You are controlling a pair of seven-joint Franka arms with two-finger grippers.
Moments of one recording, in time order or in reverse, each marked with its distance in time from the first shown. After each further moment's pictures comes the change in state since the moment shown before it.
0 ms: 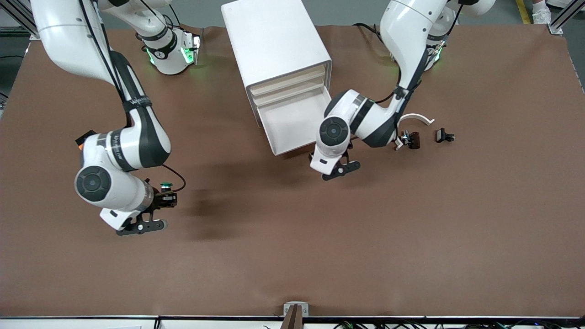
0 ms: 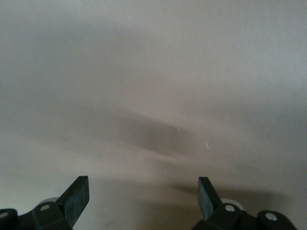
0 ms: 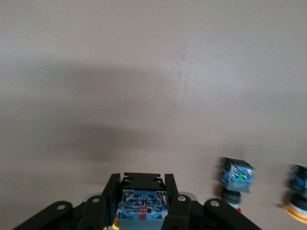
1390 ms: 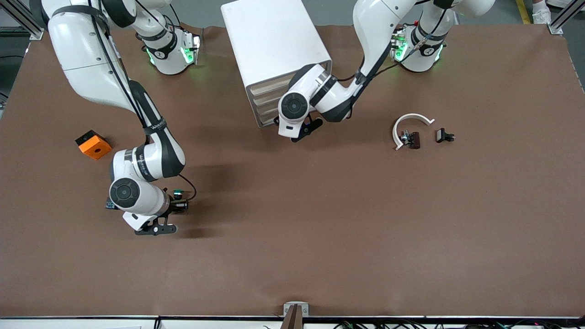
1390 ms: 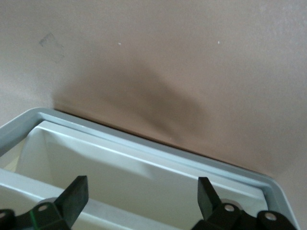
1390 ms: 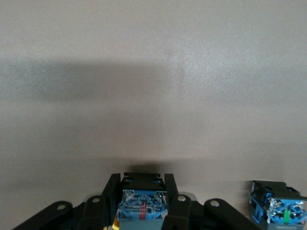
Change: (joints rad) left arm -0.066 0.031 -0.179 -0.003 -0.194 -0.035 -0.387; right arm -0.020 0.131 0.002 -0.044 -0.052 0.156 0.129
